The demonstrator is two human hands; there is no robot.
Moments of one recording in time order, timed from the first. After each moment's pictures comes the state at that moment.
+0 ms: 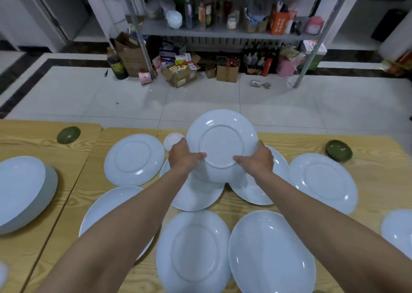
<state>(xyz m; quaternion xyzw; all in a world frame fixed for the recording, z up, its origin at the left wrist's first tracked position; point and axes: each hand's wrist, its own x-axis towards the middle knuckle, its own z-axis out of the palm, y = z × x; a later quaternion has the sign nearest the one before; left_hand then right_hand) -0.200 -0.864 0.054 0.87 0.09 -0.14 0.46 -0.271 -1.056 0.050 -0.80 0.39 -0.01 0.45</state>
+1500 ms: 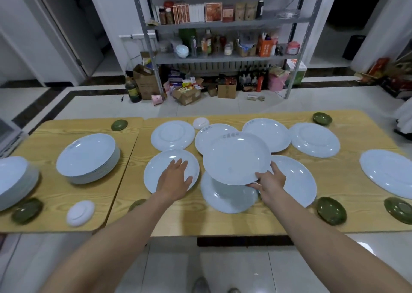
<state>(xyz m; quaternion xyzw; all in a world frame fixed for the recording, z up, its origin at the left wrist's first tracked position) -0.414 -0.619 0.052 0.96 -0.20 -0.10 0.15 -0.533 -0.867 0.083 -0.42 0.42 -0.16 0.79</state>
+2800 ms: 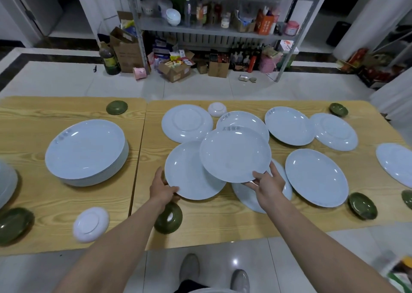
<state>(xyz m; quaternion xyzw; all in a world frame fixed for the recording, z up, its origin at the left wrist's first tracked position) -0.315 -0.490 -0.052 0.76 0.14 -0.28 0.56 -0.445 -0.733 0.049 -0.37 0.47 -0.19 0.78</state>
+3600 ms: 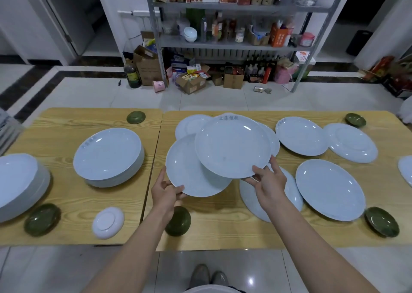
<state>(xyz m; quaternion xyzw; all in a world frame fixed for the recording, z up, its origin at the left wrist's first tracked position) -0.350 -0.483 0.015 0.62 0.19 -0.17 0.74 -0.435 -0.717 0.087 -0.37 0.37 -0.18 0.83</state>
